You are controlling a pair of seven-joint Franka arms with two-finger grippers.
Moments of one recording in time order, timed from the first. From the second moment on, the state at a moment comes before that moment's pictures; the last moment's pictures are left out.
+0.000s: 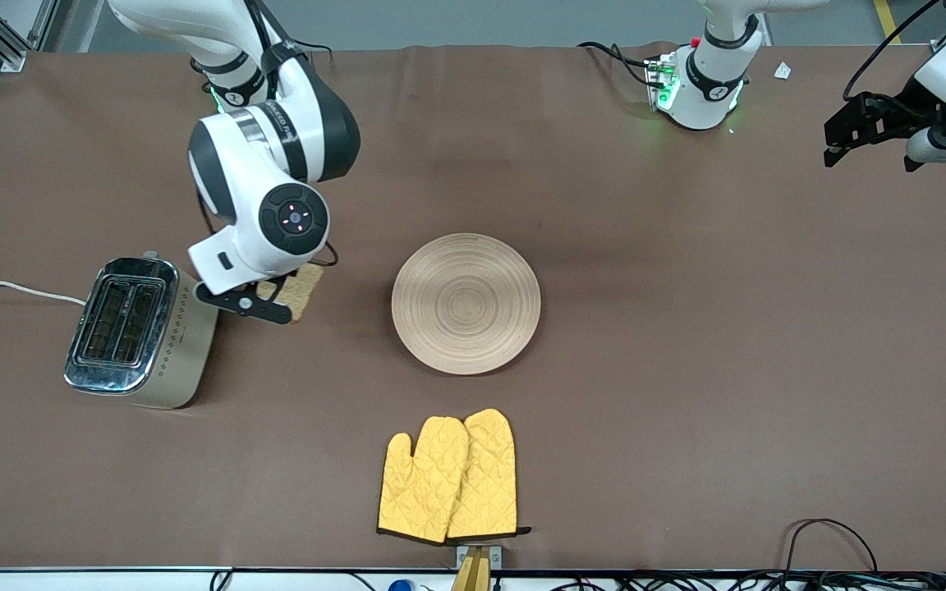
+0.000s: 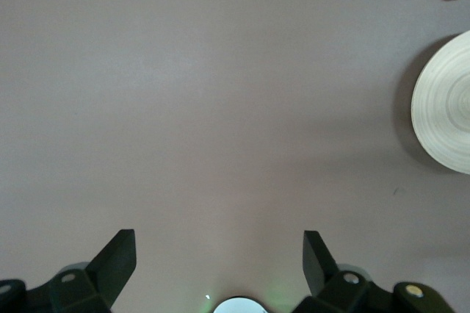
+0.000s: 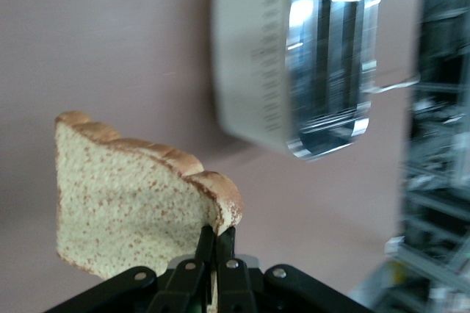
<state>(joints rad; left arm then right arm) -0.04 -0.15 -0.08 -1.64 0.01 1.48 -0.05 0.49 0.41 0.00 -1.45 -0.44 1.33 0.66</state>
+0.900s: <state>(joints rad) -0.05 -0.13 -0.09 -1.64 0.01 1.51 -0.15 0.22 0.46 -0.02 -1.39 -0.81 1.23 0.19</state>
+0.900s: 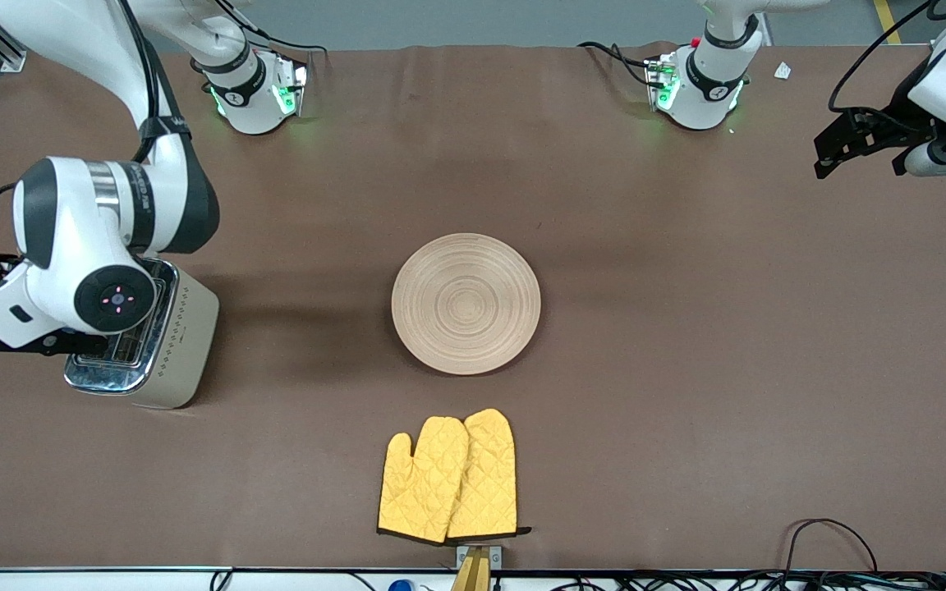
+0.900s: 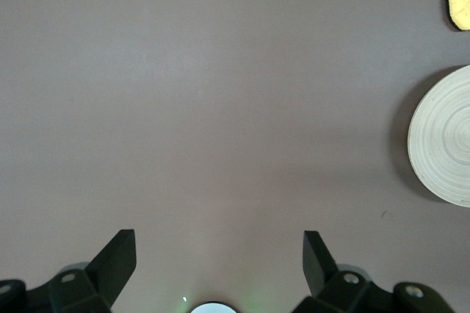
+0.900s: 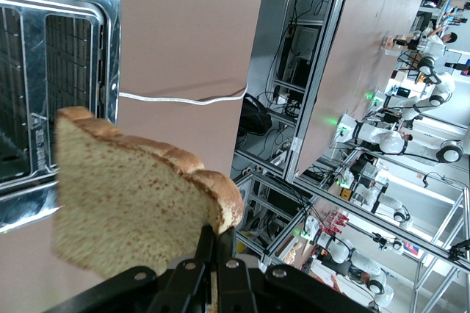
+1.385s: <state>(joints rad) -0.04 -0.10 -0.09 -1.63 0.01 1.52 -0.15 0.28 0.62 -0.01 -1.31 -0.91 1.23 0.19</state>
